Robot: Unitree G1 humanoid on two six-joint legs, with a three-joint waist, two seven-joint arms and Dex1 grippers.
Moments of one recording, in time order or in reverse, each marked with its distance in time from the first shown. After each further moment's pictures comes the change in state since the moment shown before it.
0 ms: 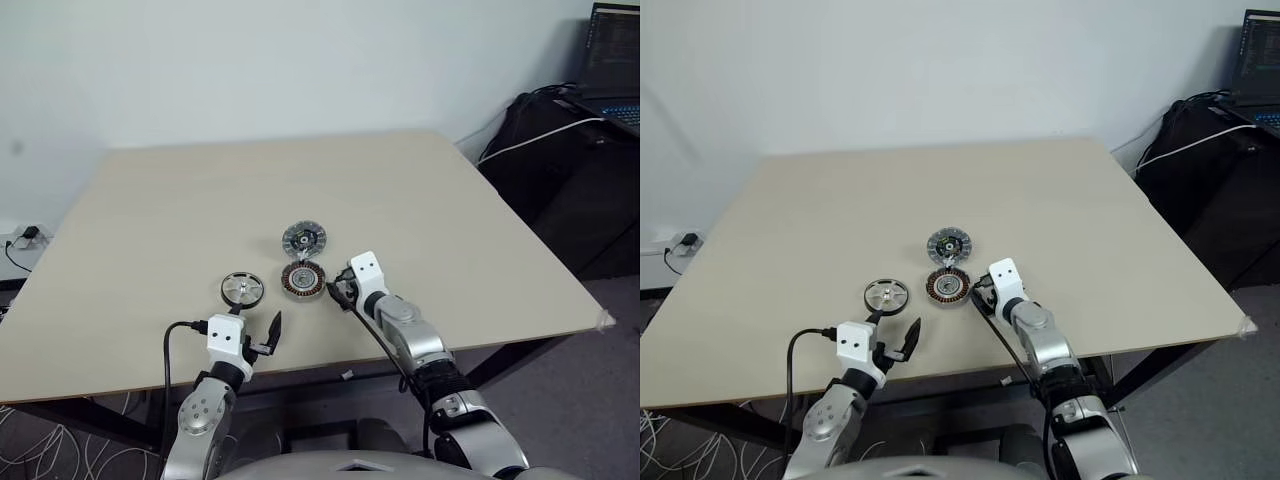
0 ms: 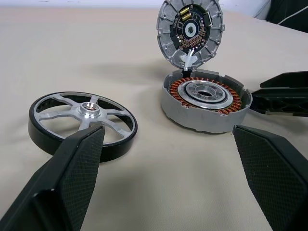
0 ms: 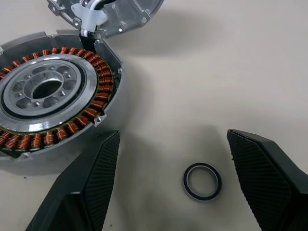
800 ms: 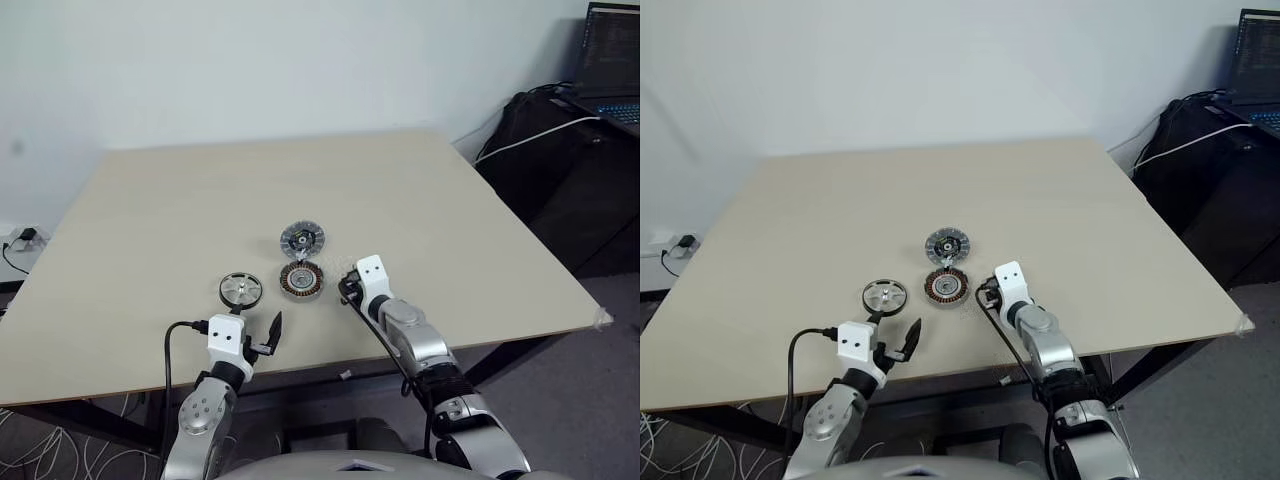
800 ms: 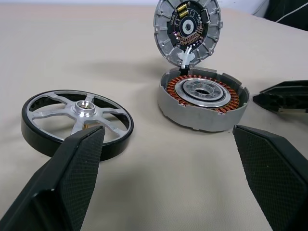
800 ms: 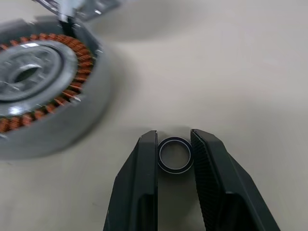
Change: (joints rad) left arm -0.002 -0.004 0.000 0.000 0.000 0.012 -0.001; right arm 0.019 0.016 -0.026 -0.021 0.008 0.020 0.007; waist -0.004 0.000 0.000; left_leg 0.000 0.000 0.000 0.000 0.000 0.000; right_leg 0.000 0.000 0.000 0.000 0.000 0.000
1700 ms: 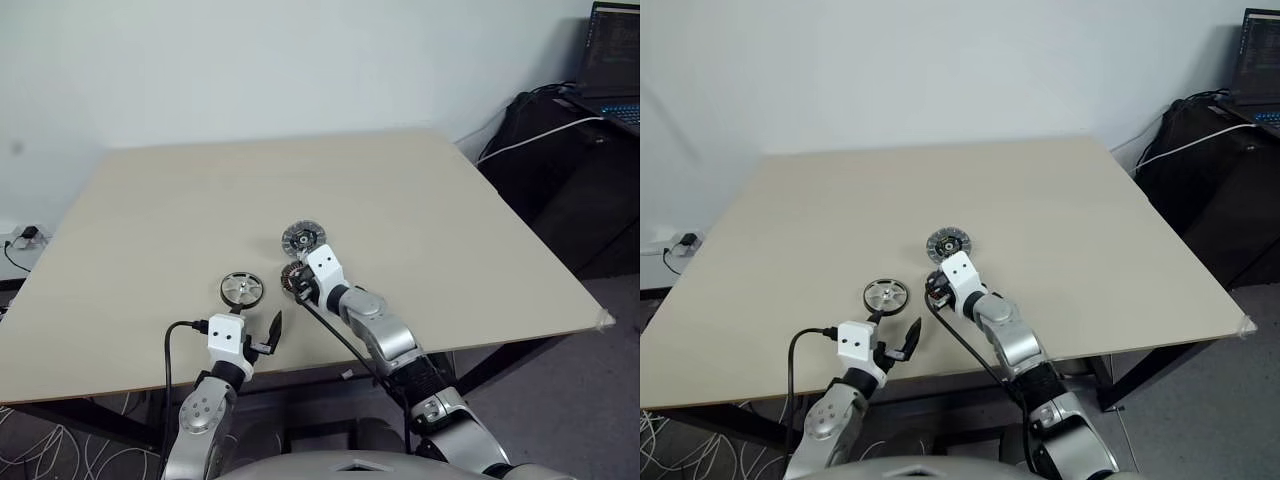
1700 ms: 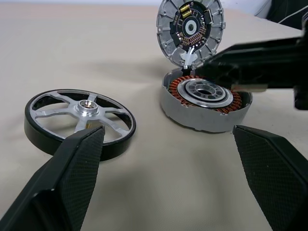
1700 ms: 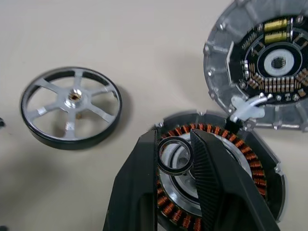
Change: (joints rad) left arm -0.002 -0.012 0.002 0.000 -0.001 0.001 0.001; right arm -0.054 0.085 0.191 -0.098 -0.012 0.025 0.068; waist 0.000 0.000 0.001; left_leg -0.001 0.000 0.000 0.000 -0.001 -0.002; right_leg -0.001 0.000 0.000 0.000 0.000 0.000
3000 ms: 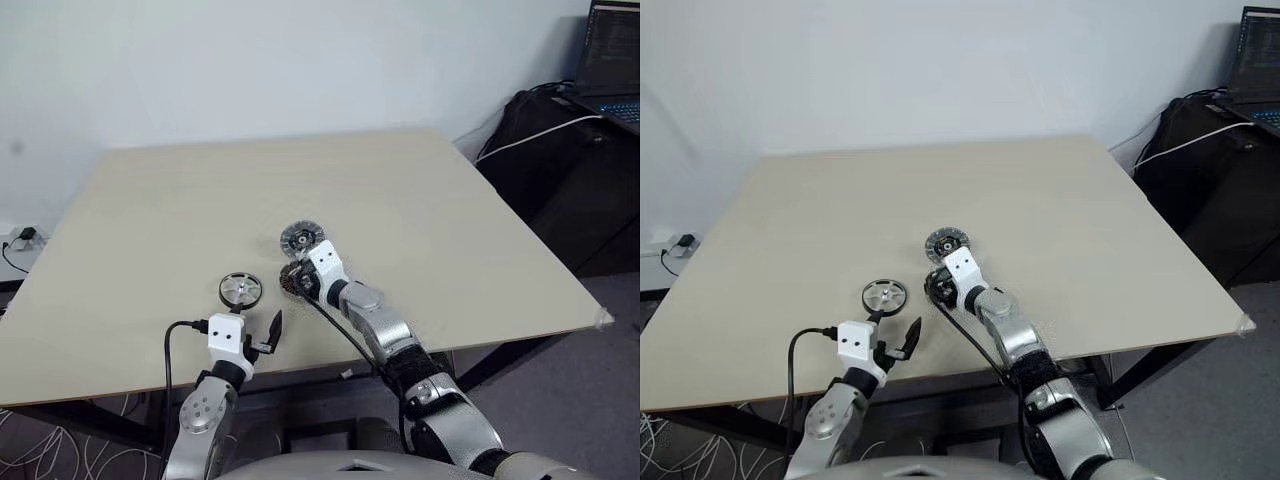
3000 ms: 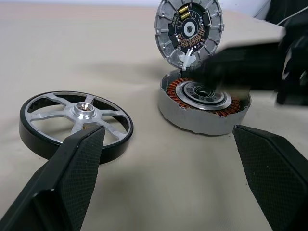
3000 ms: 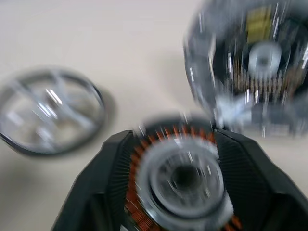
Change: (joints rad) left arm -0.001 -0.008 0.001 0.000 -0.002 -0.001 0.000; right arm -0.028 0.012 -0.059 0.020 0.038 -0.058 0.049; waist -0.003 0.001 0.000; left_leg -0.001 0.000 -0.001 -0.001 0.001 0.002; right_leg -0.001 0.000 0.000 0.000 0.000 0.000
